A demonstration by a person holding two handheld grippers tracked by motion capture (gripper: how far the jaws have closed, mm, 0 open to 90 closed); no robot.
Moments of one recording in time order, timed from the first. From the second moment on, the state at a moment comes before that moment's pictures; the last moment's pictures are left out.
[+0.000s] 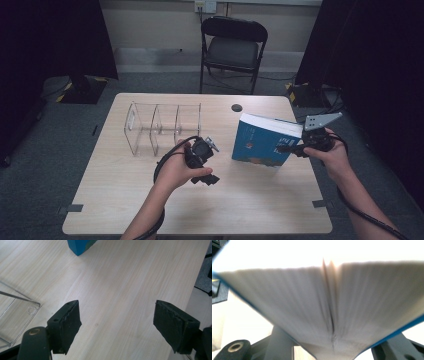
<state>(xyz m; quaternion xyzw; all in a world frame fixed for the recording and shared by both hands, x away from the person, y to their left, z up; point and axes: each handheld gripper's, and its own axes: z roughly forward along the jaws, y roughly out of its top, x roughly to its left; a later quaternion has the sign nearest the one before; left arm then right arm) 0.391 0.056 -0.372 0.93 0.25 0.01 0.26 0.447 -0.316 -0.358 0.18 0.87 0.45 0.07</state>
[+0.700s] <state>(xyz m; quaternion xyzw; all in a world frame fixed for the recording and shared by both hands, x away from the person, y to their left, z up) 0.387 0.066 -0.392 0.93 0.26 0.00 0.26 0.458 -0.312 -0.324 0.19 0.90 0.39 0.07</state>
